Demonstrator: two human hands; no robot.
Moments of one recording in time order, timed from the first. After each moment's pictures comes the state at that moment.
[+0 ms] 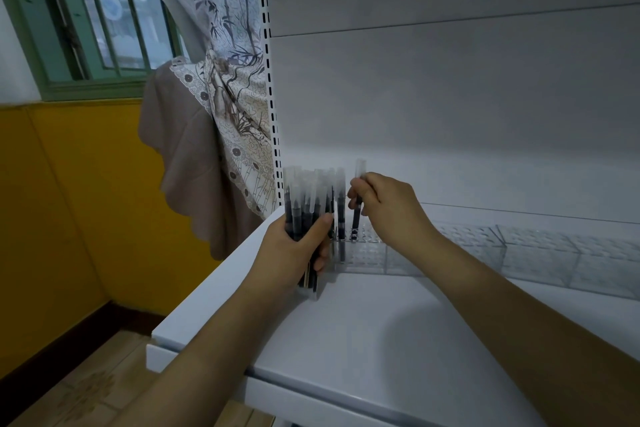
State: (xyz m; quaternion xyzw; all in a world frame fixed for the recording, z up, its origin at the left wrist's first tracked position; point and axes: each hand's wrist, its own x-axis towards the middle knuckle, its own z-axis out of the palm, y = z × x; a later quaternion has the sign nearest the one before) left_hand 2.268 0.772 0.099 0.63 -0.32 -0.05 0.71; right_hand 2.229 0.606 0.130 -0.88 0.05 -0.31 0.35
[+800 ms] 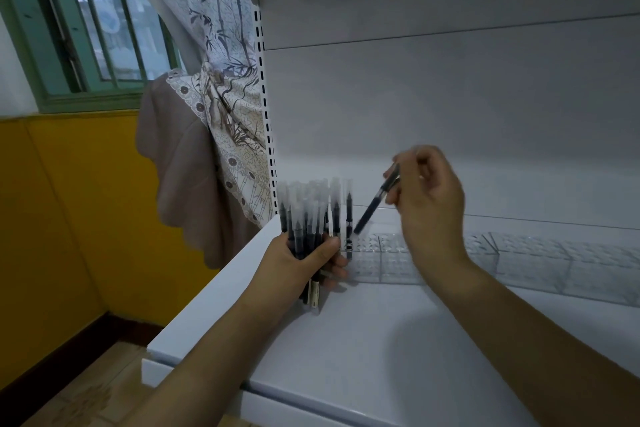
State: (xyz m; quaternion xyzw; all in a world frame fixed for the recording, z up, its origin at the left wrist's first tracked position) left_hand 2.263 0.771 0.096 0.63 -0.34 -0.11 0.69; right_hand 2.183 0.614 0.149 -0.63 0.00 -0.51 0.58
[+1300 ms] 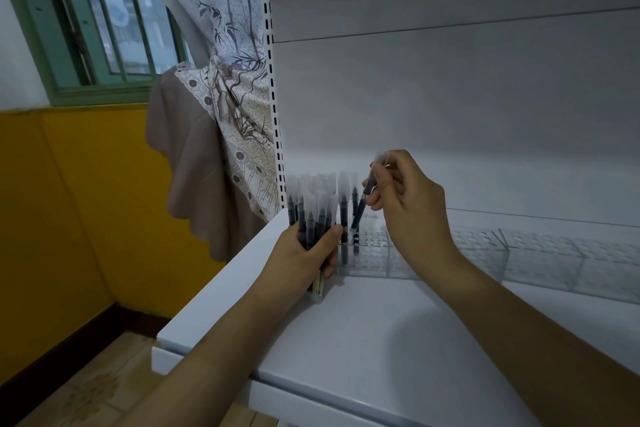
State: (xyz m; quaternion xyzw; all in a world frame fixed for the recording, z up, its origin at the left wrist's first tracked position) left_hand 2.264 0.770 0.098 0.70 -0.35 -0.04 0.62; right_hand 2.198 0.618 0.137 -0.76 -0.01 -0.48 0.43
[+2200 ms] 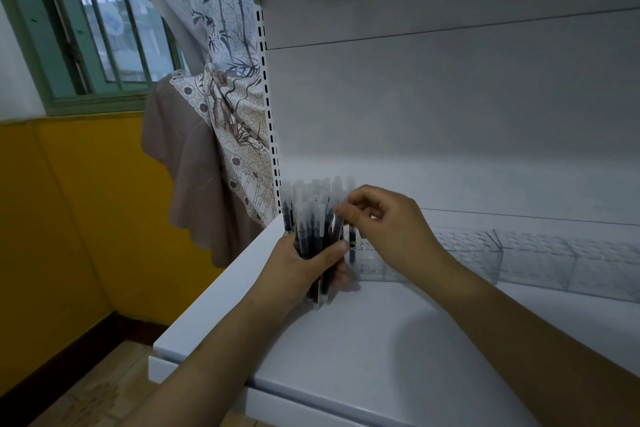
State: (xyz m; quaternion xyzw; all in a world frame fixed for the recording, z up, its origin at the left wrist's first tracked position) left_hand 2.262 0.771 0.097 0.67 -0.37 -0.08 0.64; right_hand 2.197 0.619 0.129 -0.83 -0.03 -0.33 0.45
